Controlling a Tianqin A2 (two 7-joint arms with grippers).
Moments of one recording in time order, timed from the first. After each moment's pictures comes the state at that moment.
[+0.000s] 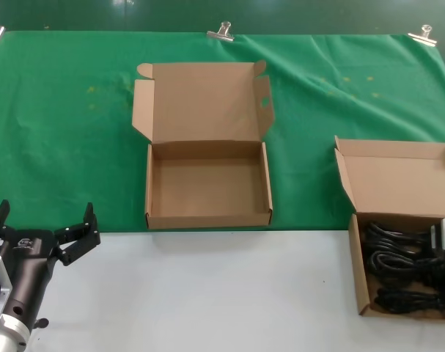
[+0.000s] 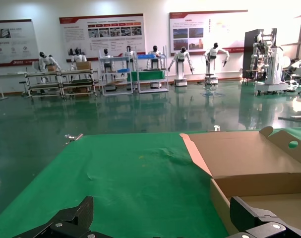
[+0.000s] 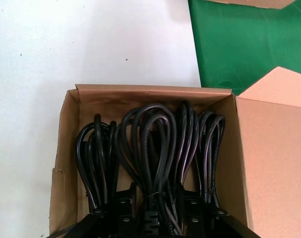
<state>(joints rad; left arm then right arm) 0.00 -0.30 1.60 -1.60 -1.80 0.00 0.00 0.86 0.76 -2.12 1.21 0.97 -1.09 0.17</state>
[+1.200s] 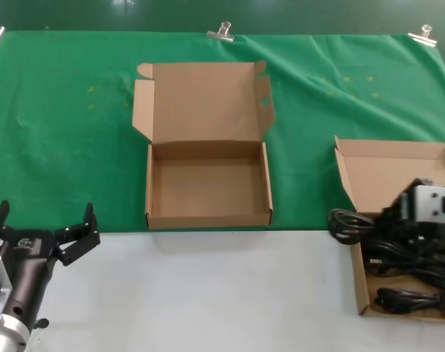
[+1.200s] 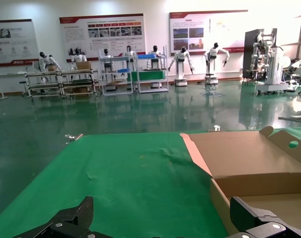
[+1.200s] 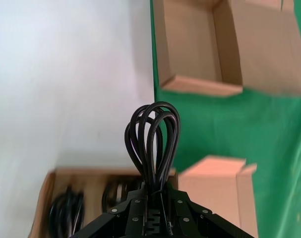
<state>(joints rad) 0.00 -0.30 1.60 -1.60 -1.80 0.00 0.00 0.85 0.78 -2.04 1.57 0.96 -1.19 0.30</state>
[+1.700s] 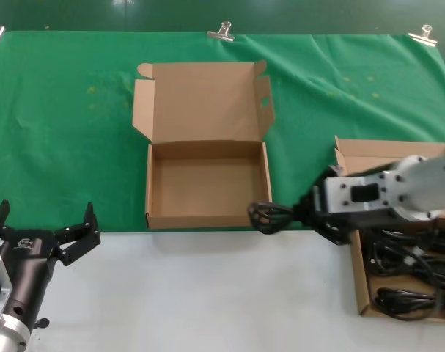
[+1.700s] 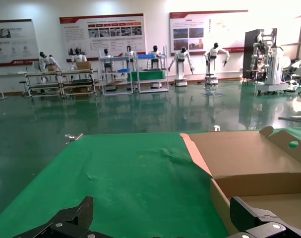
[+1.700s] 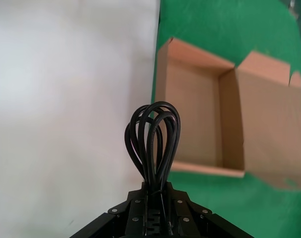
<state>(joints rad) 0.00 -0.30 1.60 -1.60 -1.80 0.00 0.00 0.95 0.54 -2.14 1.46 0.90 -1.15 0.24</state>
